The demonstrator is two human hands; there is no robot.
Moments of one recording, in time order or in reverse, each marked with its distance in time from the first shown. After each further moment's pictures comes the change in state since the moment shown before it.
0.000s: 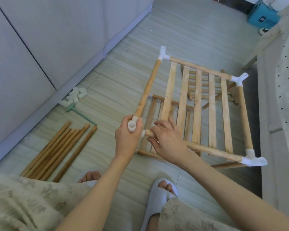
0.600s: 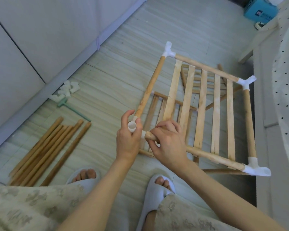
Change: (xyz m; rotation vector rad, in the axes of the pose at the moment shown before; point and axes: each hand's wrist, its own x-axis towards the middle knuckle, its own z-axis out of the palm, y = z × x) left_hand -0.011 -0.005 0.012 -0.116 -0.011 0.050; right_hand -0.016 -0.006 0.009 0.054 0.408 0.011
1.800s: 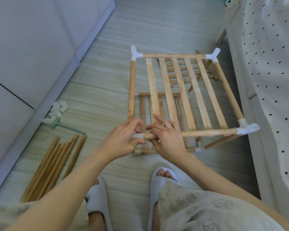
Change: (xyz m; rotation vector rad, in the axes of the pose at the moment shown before) left_hand 0.014 0.043 -0.022 0.665 -0.867 0.460; right_hand -0.032 0.021 -0.018 0.060 -0.165 0.214
